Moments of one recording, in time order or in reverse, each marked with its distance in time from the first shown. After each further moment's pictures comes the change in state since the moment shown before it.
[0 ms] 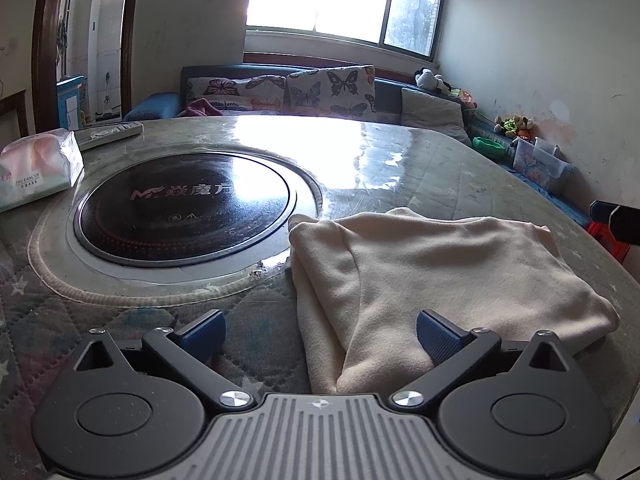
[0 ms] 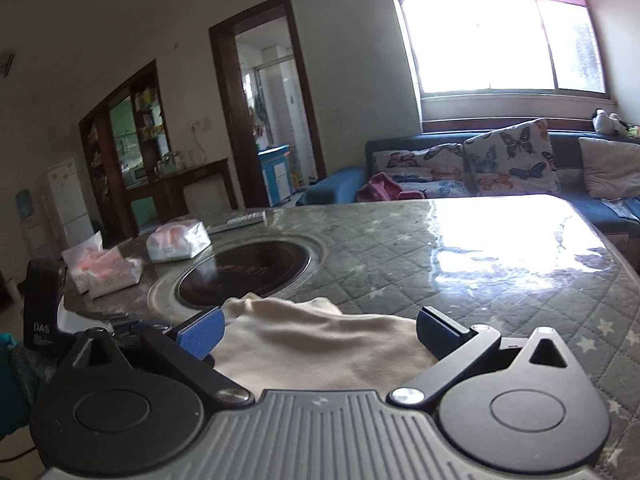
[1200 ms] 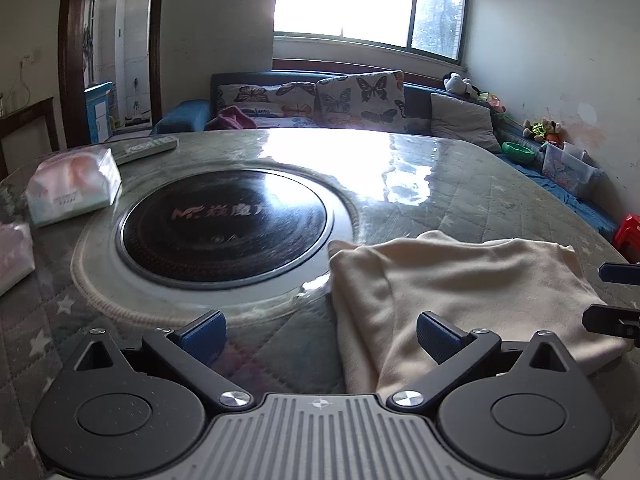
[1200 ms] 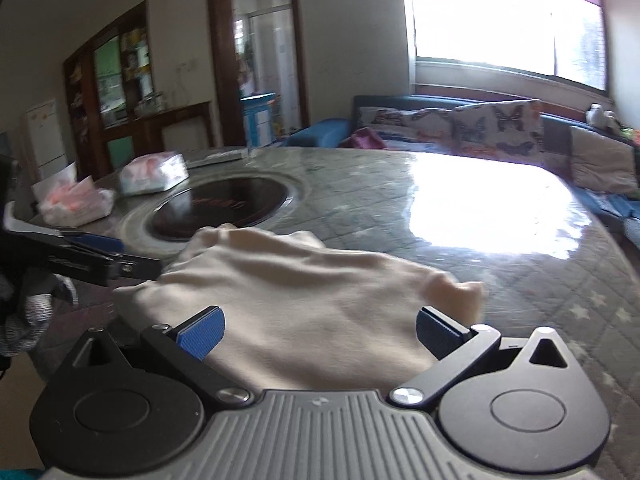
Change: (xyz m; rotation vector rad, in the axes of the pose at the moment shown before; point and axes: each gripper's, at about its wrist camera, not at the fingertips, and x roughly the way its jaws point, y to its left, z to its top) left arm -0.009 0.001 0.020 0.000 -0.006 0.104; right arm 0.018 -0.001 -0.026 -0.062 0.137 -0.114
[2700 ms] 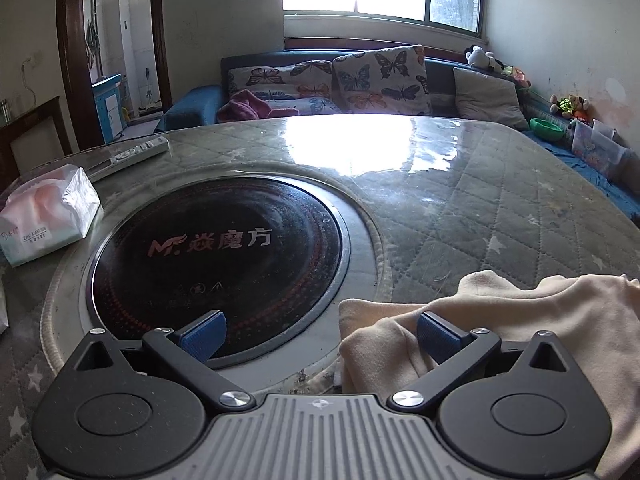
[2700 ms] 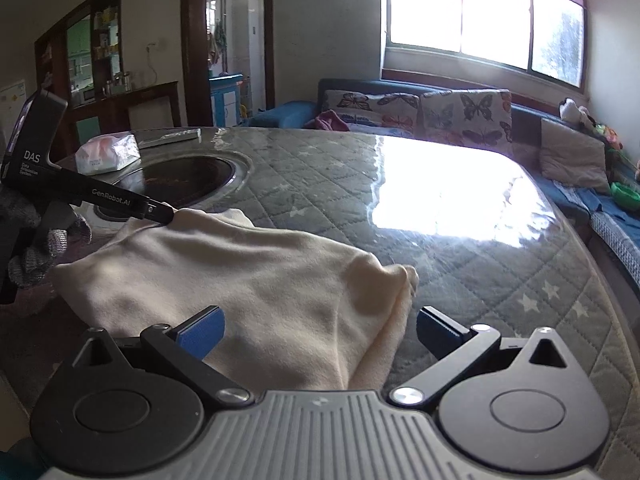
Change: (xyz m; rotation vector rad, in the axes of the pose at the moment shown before) left arm 0.069 -0.005 0.043 0.014 0.072 0.087; right arm 0.009 -0.023 -0.002 -0.053 0.051 -0.074
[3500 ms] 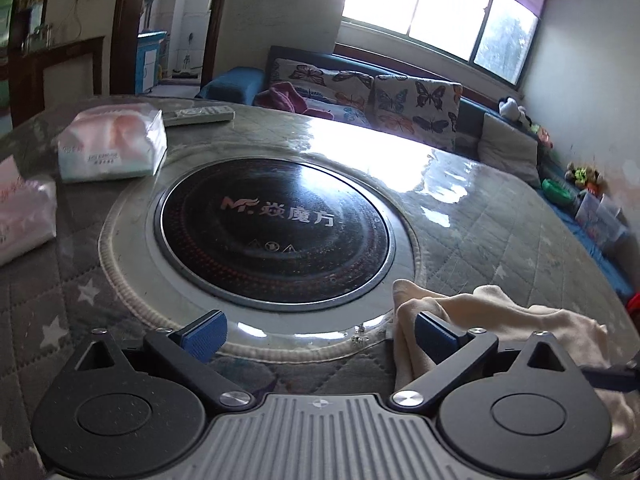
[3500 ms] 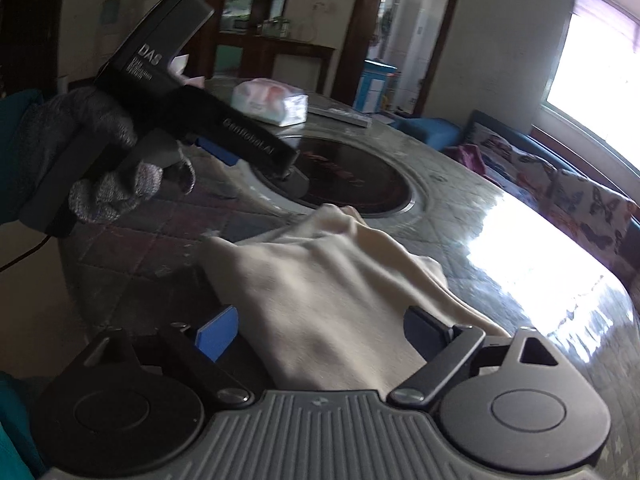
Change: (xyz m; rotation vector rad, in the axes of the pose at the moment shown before) left arm -0.050 0.063 -0.025 -0.267 -0.011 -0.048; right arm 0.014 0.120 0.026 -0.457 0.044 0.253
